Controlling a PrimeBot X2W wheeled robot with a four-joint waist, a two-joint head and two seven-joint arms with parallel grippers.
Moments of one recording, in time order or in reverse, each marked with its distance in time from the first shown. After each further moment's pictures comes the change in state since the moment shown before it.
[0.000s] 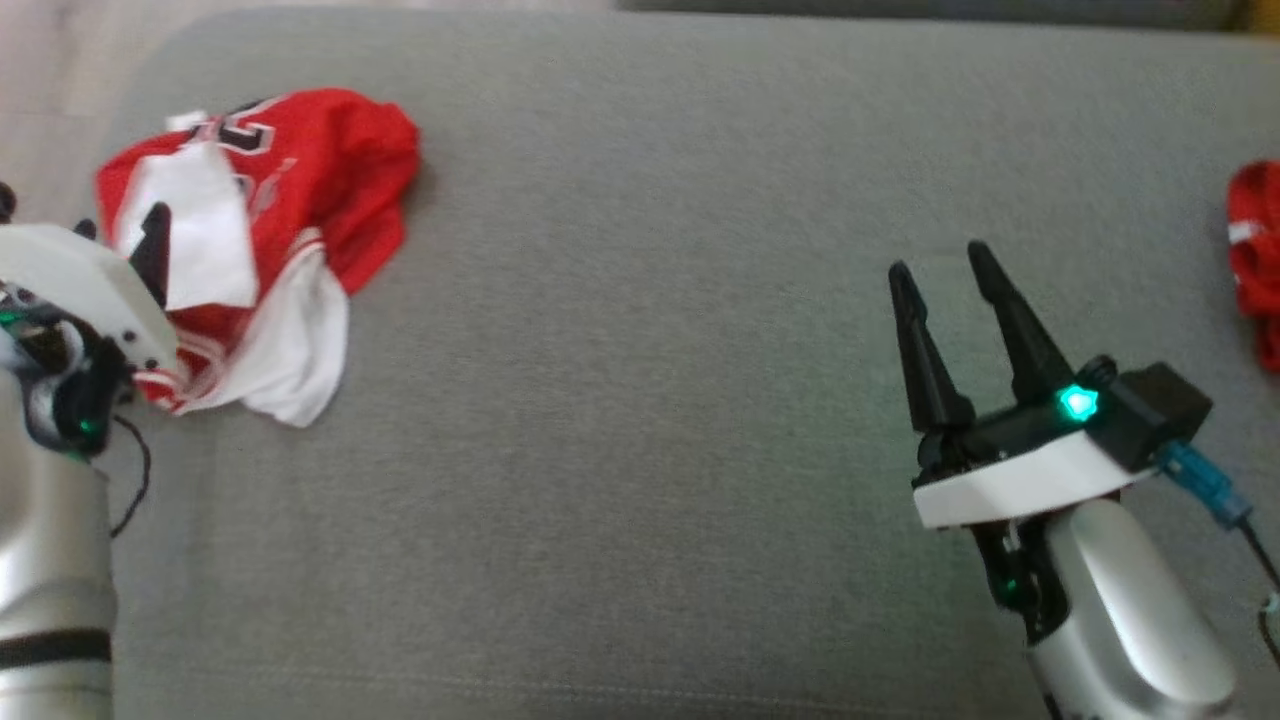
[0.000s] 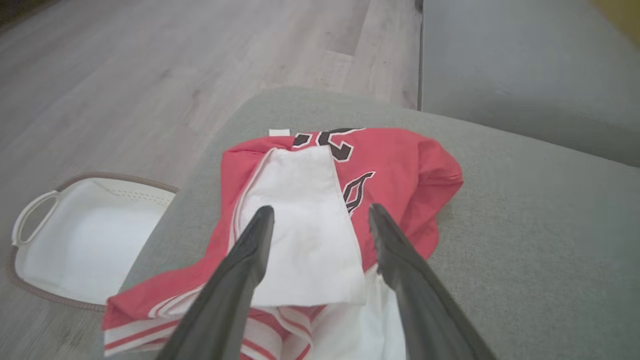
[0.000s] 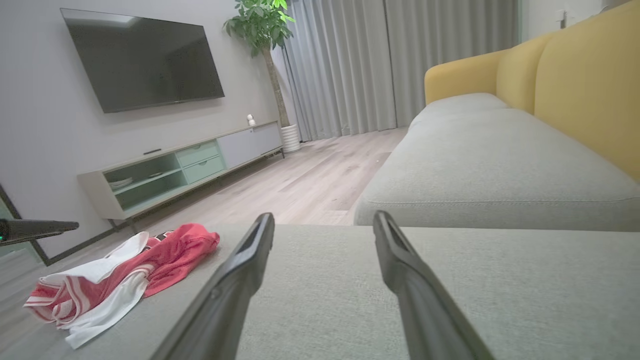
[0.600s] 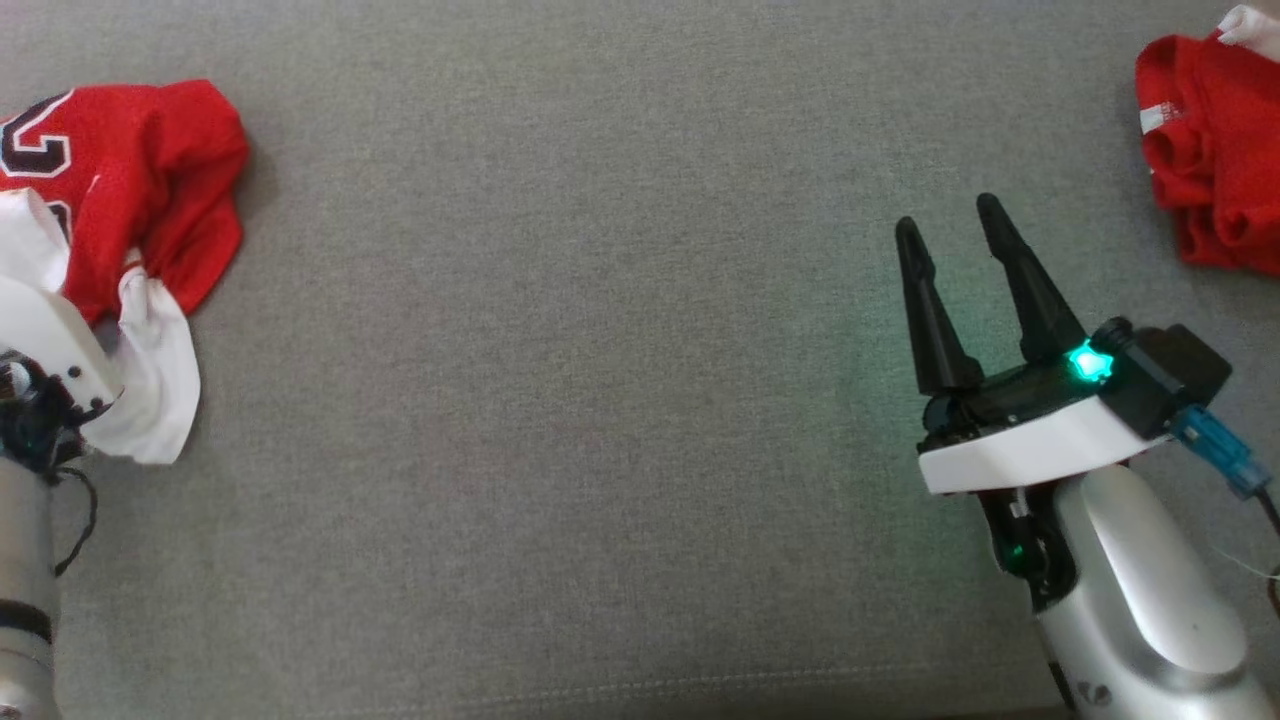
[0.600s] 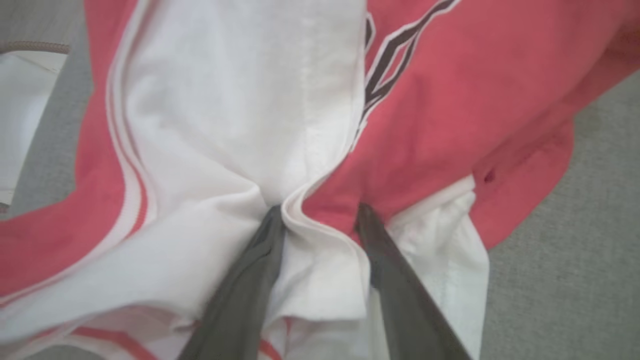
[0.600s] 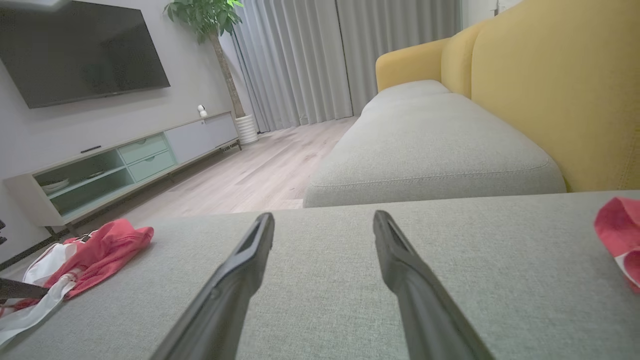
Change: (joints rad) left arm -0.144 0.082 0.002 0.435 0.002 0.027 0.082; right arm -0.062 -0.018 0.010 -0.012 0.017 0.000 0.000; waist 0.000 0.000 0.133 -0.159
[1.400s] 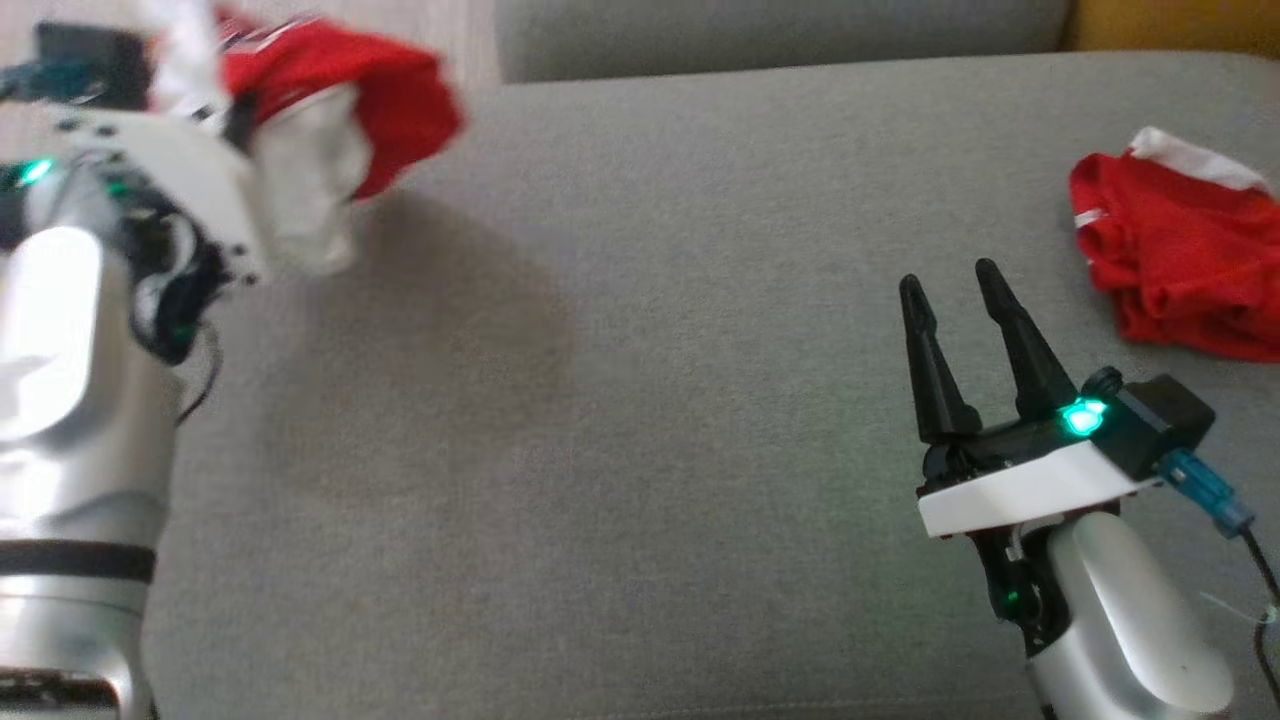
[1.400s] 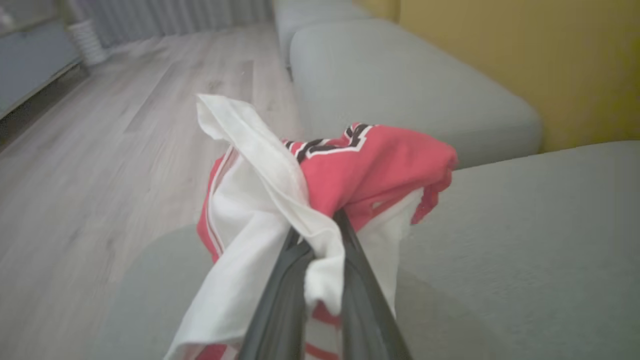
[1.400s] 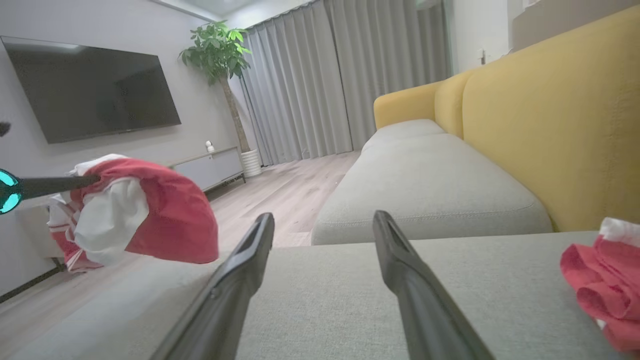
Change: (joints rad) left arm -0.066 -0.060 -0.312 -0.302 0.007 -0.046 -0.179; right arm 0.073 0.029 -0.025 0.043 0.017 0.000 0.000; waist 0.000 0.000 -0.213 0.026
